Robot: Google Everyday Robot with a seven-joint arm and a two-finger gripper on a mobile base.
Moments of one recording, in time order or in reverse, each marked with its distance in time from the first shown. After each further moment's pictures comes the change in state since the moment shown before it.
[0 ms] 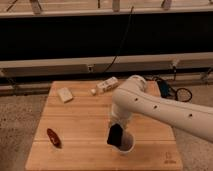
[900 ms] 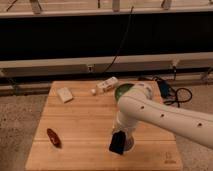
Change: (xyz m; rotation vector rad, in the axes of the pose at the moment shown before) arm -0.017 0.025 0.006 -0.039 -0.014 0.054
